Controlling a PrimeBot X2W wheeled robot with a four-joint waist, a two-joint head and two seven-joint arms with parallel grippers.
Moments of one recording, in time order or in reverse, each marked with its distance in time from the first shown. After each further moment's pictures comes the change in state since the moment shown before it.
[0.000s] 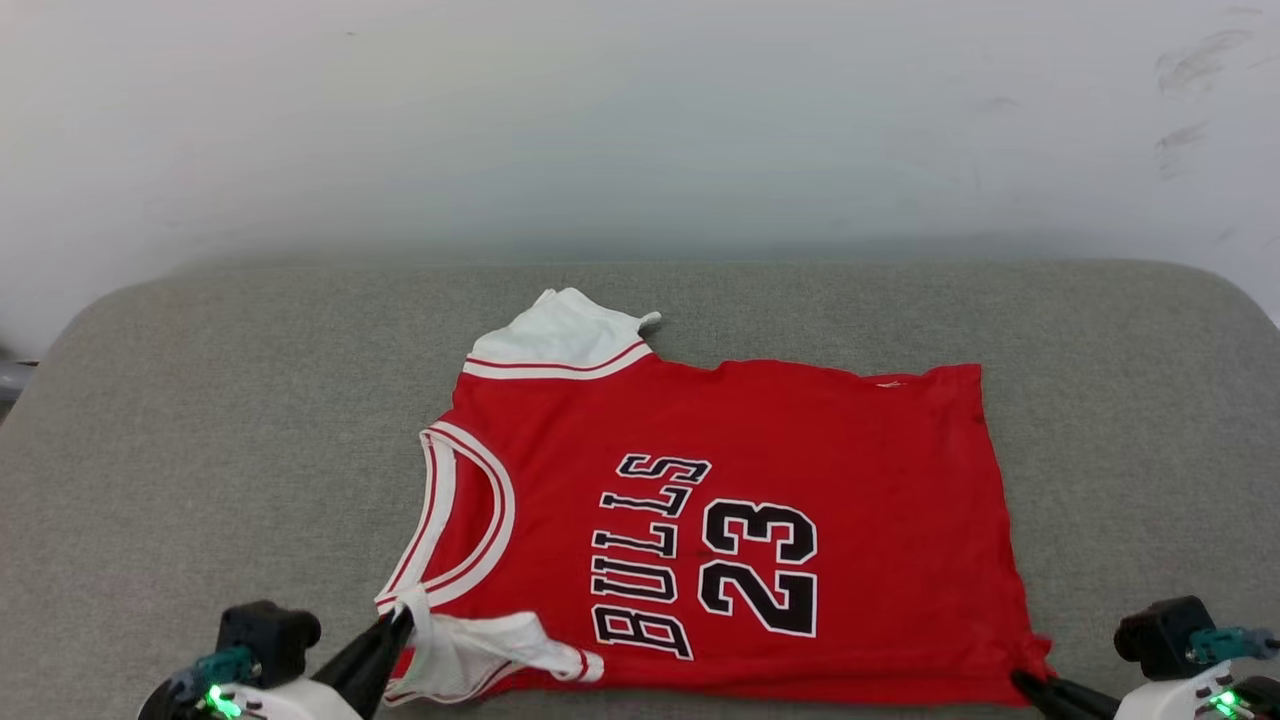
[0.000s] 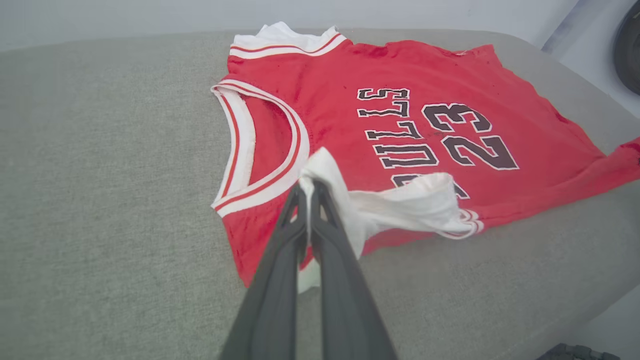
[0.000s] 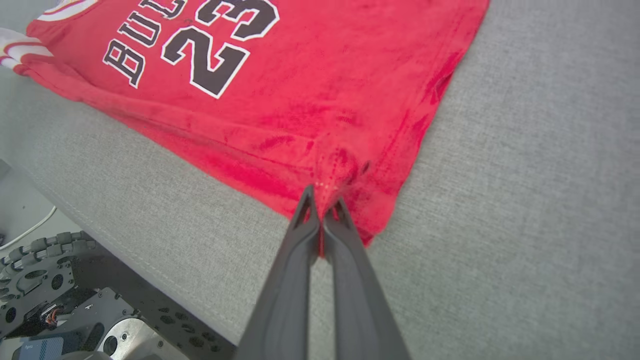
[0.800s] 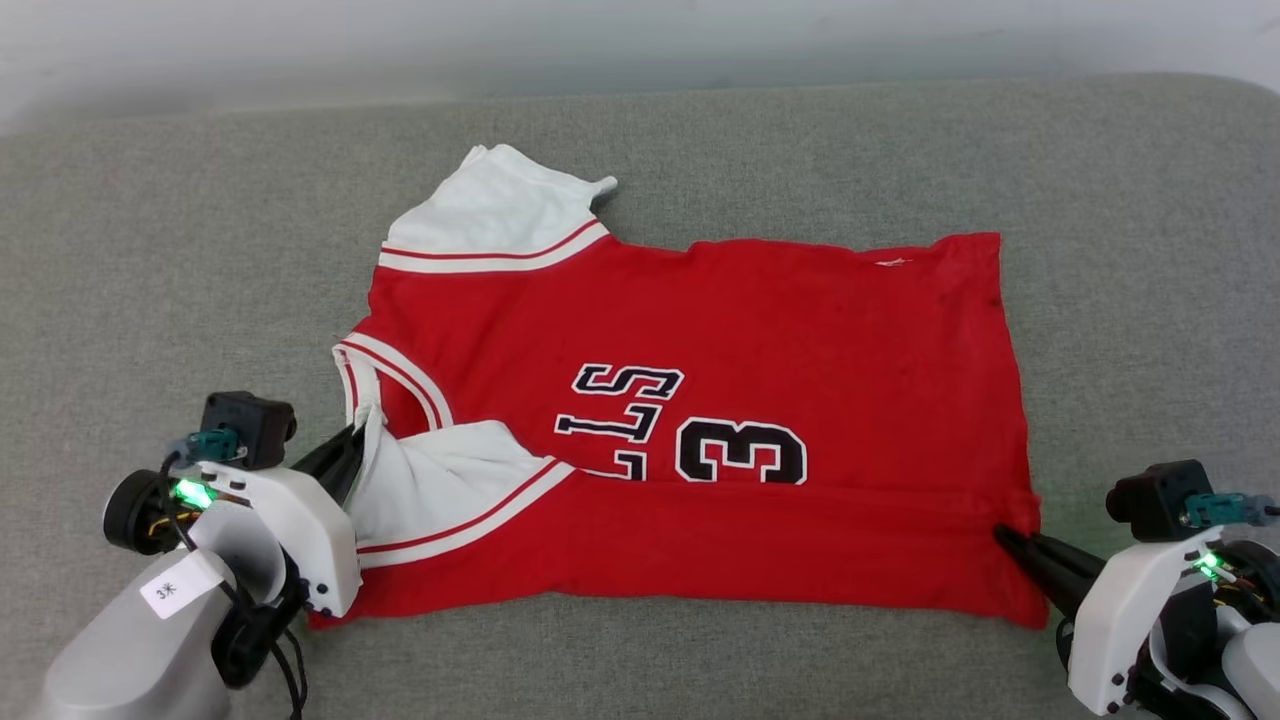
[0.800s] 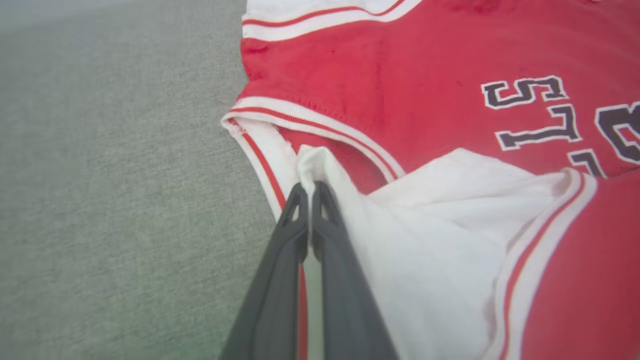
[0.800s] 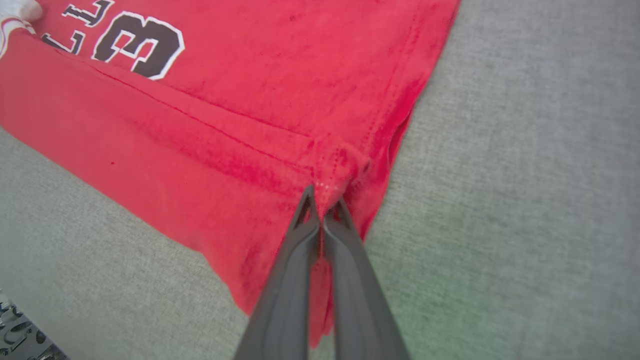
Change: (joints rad) left arm -0.474 -0.100 -0.021 0.452 0.070 -0.182 0.070; right arm -0.205 0.071 -0.057 0.041 -0.009 0.000 0.030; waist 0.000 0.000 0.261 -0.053
